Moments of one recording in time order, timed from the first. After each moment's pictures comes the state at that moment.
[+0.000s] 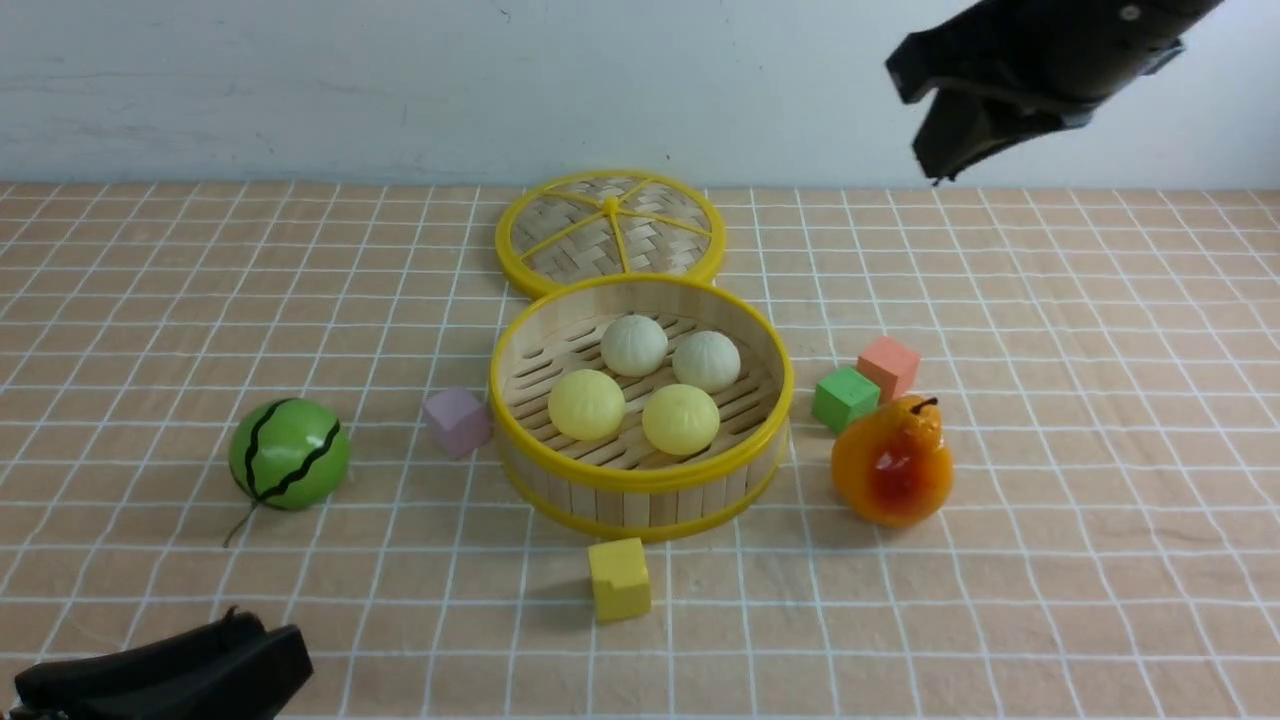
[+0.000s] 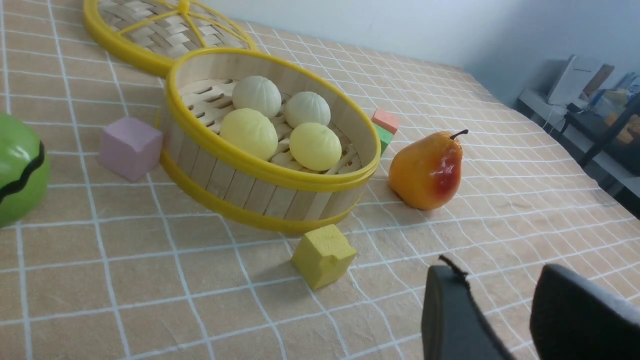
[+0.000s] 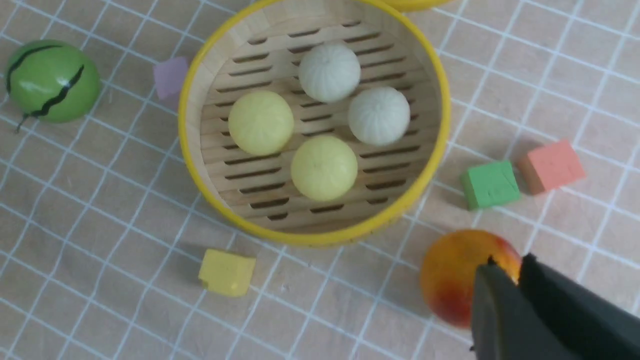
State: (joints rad) right arm 0.33 1.66 -1.90 0.19 1.25 -0.06; left arm -0.59 0.43 -0.20 -0.33 0.00 -0.08
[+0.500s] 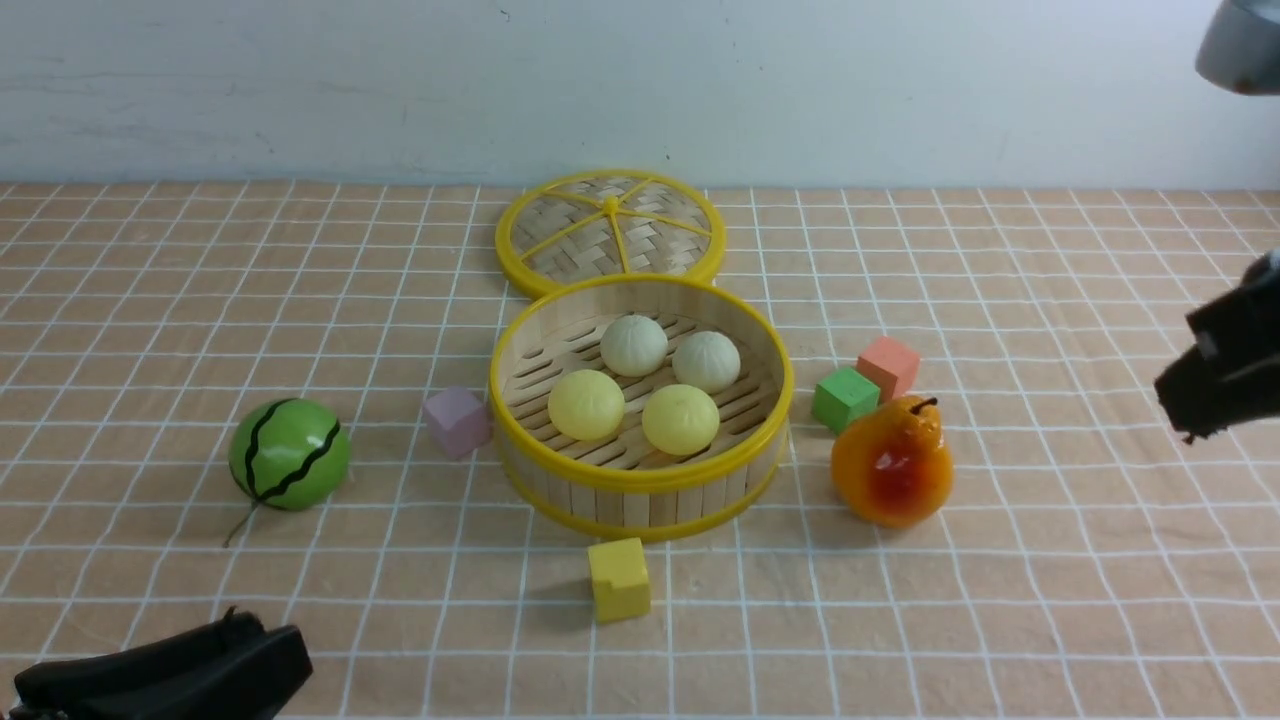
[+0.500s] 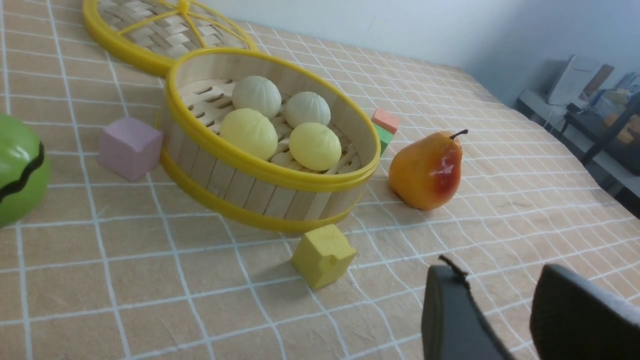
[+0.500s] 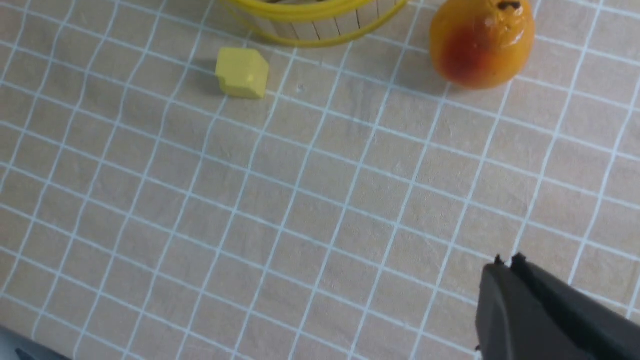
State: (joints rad) right arm 0.33 1.15 -1.33 0.21 1.26 0.00; left arm -0.59 0.43 -0.20 -0.33 0.00 -0.08
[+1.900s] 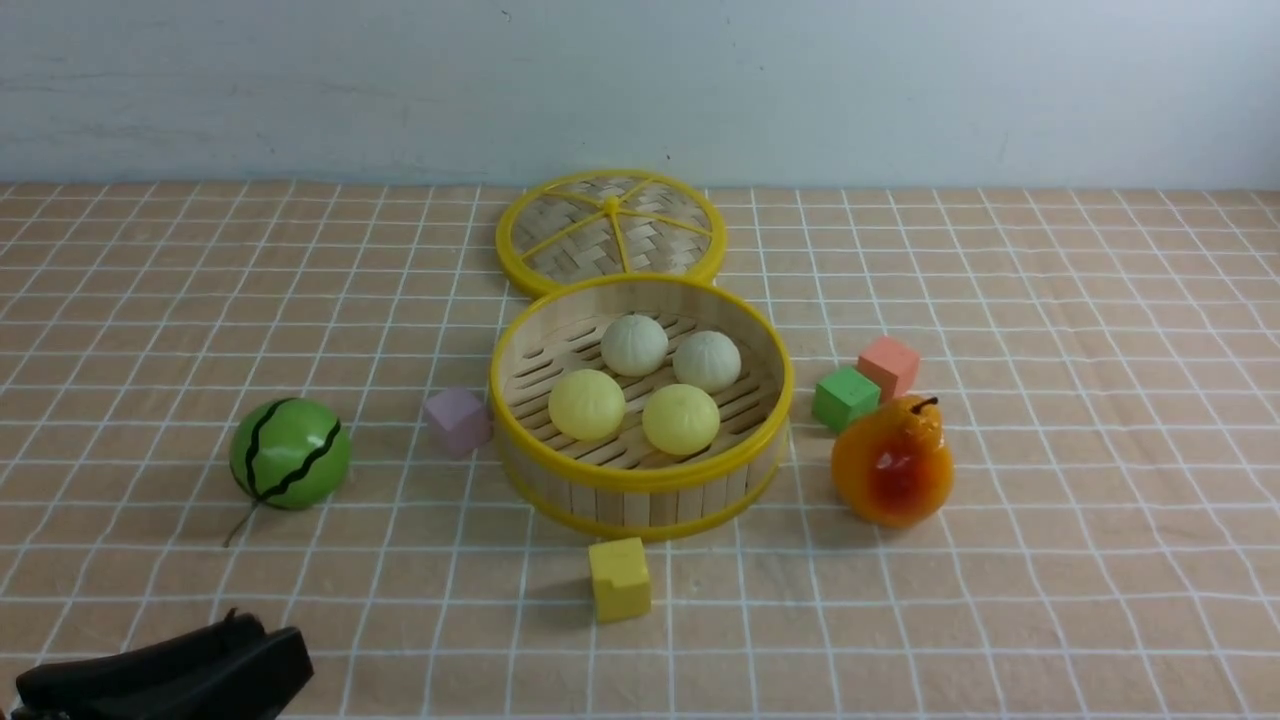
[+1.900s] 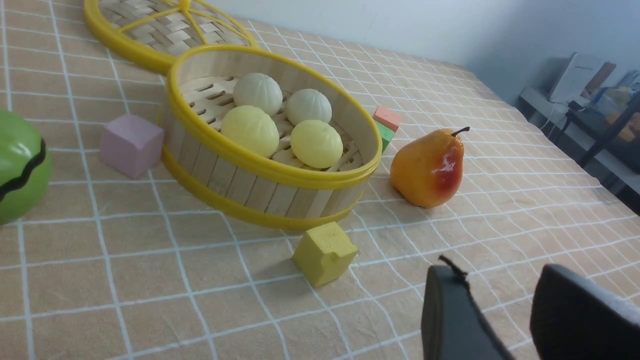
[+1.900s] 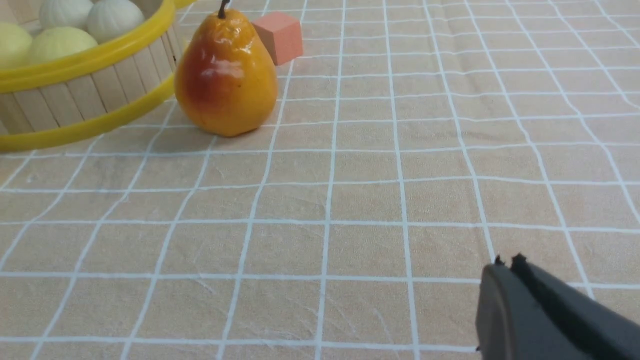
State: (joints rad) right arm 0.06 -0.01 0.02 0.02 0.38 0.04; left arm -0.59 0.43 -0.19 -0.33 0.00 -0.08
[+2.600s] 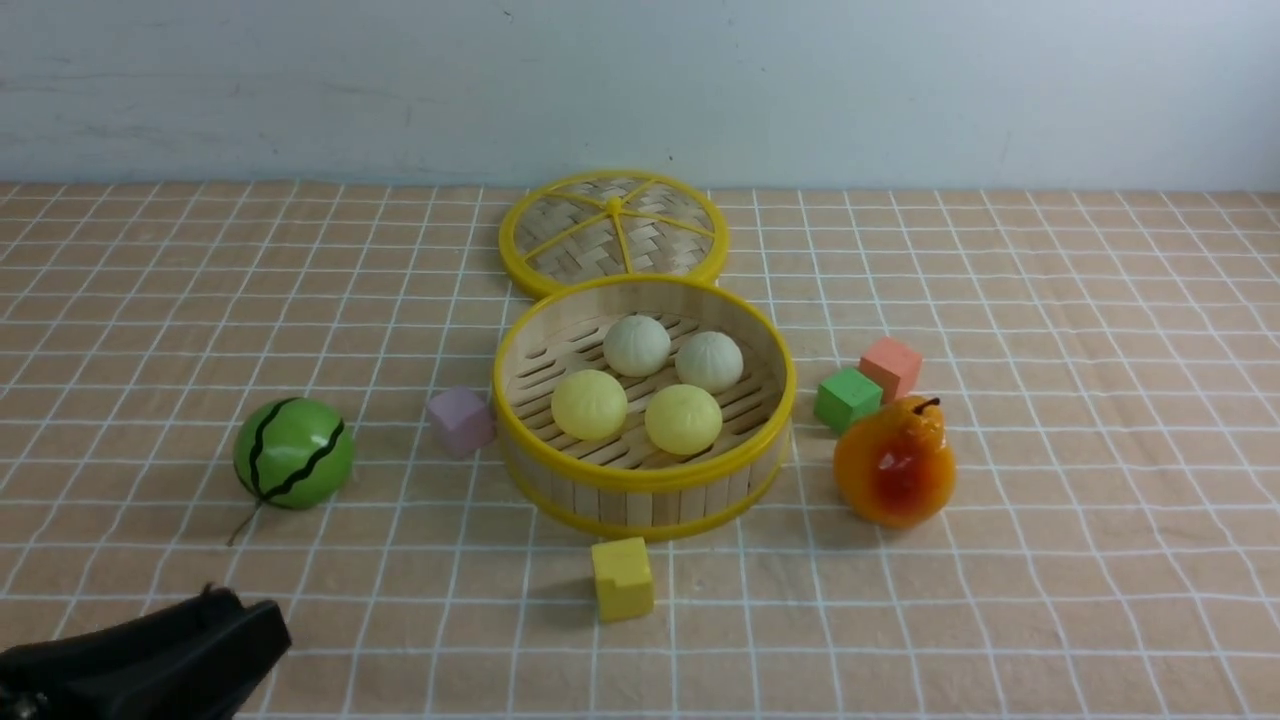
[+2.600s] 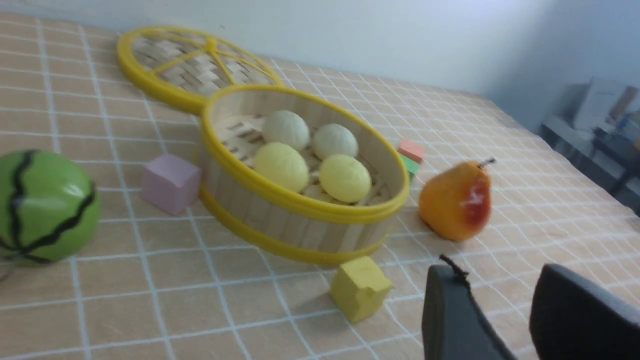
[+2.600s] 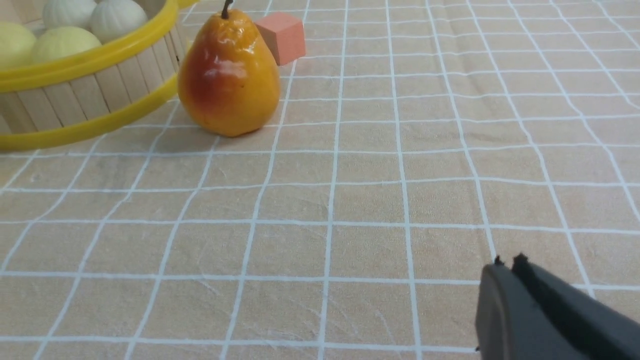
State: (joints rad) right arm 0.06 -0.01 0.02 0.02 0.38 0.04; left arm -0.52 0.41 -0.17 -0.31 -0.06 -0.05
